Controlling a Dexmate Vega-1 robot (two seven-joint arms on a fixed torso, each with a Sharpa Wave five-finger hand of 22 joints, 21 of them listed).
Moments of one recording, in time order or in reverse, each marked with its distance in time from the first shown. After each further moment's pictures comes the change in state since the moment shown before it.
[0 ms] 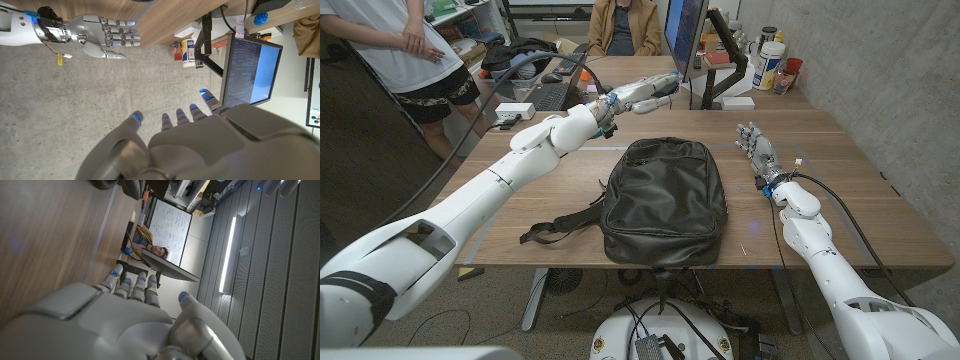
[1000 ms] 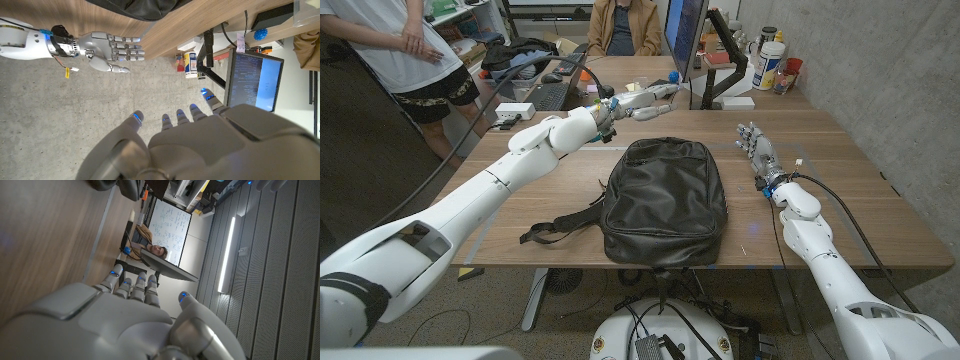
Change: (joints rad) left arm 0.006 0.022 0.008 -0.029 -0.010 0.028 -0.074; left_hand 0.004 0.004 0.000 0.000 0.000 -0.008 0.002 0.000 0.000 -0.011 0.000 0.000 0.000 0.000 0.000 0.000 0.002 -0.004 0.018 -0.011 0.000; right arm -0.026 -0.002 -0.002 -0.043 -0.002 -0.010 -0.016; right_hand 0.000 0.000 0.000 0.000 0.000 0.000 0.000 0.000 0.000 0.000 0.000 0.000 0.000 0.000 0.000 0.000 0.000 0.000 0.000 -0.011 0.000
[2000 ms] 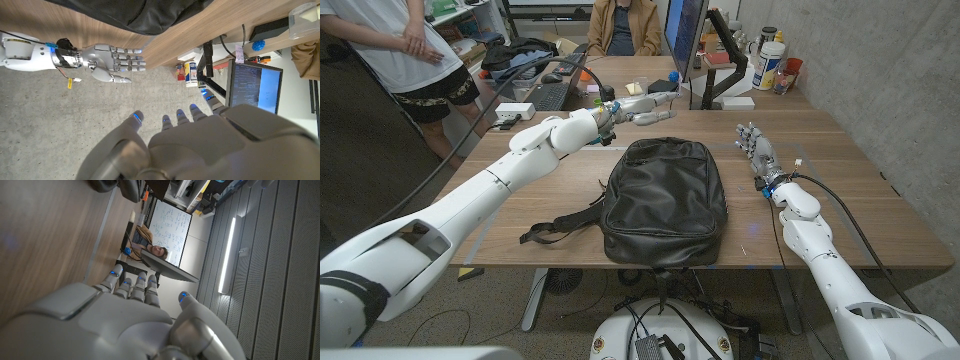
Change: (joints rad) left arm -0.011 0.005 0.019 0.002 0.010 0.022 -0.048; left_hand 0.000 0.000 -0.005 0.011 0.000 -0.015 -0.007 0.000 0.005 0.000 0.000 0.000 0.000 0.000 0.000 0.000 0.000 0.000 0.000 -0.015 0.000; right arm 0.001 -0.002 -0.004 0.001 0.000 -0.002 -0.002; right_hand 0.000 0.000 0.000 0.000 0.000 0.000 0.000 0.000 -0.002 0.000 0.000 0.000 0.000 0.000 0.000 0.000 0.000 0.000 0.000 -0.012 0.000
